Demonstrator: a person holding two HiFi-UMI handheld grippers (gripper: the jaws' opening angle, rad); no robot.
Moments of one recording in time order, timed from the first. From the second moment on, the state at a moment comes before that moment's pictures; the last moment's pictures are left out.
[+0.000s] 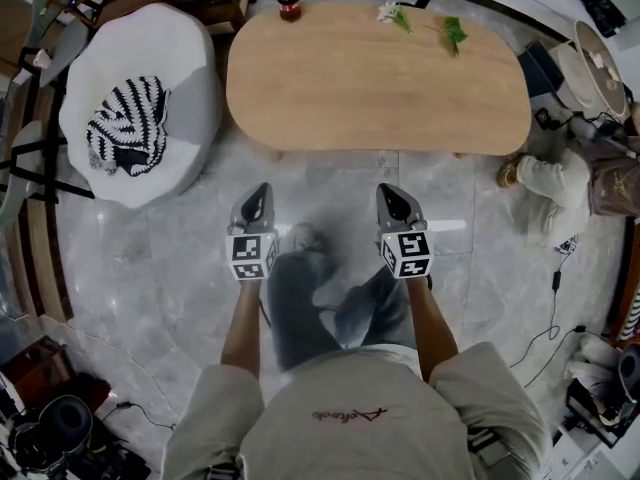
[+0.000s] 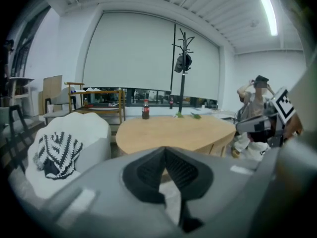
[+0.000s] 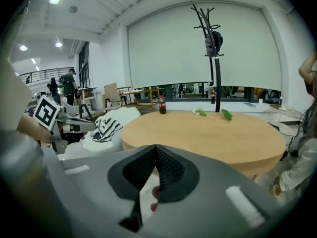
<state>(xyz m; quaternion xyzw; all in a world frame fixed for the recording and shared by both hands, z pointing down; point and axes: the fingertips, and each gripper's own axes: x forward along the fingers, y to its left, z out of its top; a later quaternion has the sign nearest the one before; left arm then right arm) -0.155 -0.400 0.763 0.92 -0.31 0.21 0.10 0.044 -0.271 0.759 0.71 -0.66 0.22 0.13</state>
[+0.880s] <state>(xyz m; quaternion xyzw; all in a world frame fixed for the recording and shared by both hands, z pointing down) -0.130 -0.459 1.000 0.94 -0.28 0.17 0.04 0.045 -0.336 1.001 0.69 -0.70 0.15 0.11</state>
